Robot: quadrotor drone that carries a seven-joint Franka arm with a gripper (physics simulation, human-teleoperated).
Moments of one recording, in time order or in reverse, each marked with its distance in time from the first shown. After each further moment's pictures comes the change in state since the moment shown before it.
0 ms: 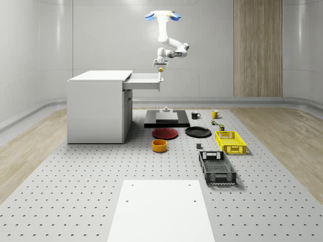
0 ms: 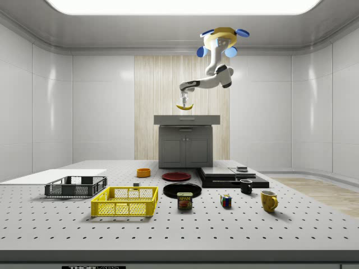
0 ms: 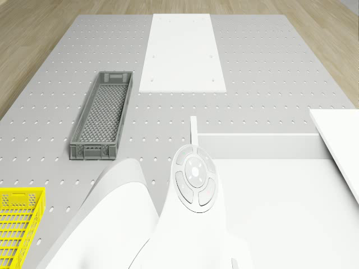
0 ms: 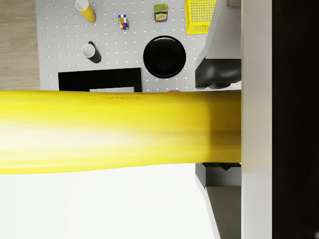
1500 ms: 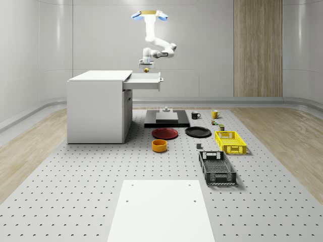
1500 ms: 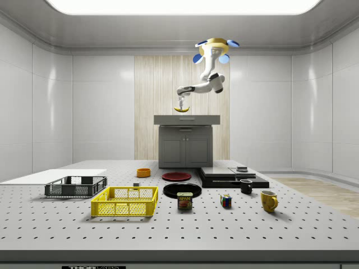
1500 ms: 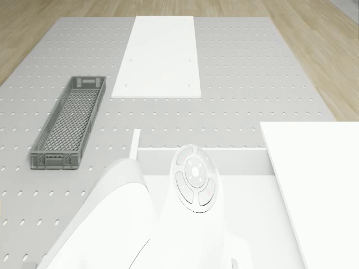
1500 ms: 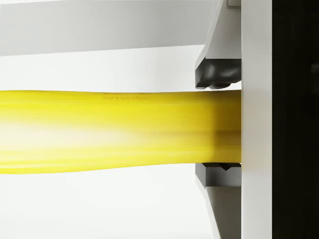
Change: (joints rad) arm -0.006 0.008 0.002 -0.001 0.005 -0.007 0.005
